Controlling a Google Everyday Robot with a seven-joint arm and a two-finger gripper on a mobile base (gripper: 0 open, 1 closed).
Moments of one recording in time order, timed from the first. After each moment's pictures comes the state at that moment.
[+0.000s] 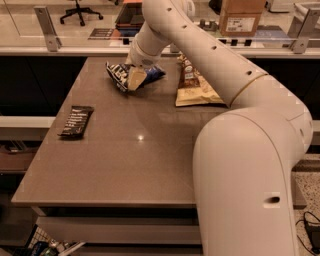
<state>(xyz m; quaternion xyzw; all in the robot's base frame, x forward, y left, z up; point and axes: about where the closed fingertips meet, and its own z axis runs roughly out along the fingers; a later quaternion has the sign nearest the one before) 0.765 0.088 0.840 -0.74 0.60 0.04 0.29</state>
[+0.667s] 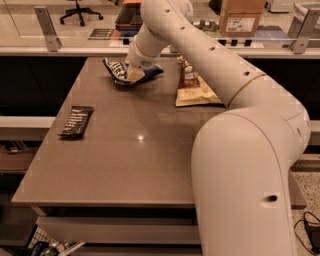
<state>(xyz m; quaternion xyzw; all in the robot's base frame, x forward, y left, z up) 0.765 0.091 0.835 -0.74 0.60 0.04 0.29</state>
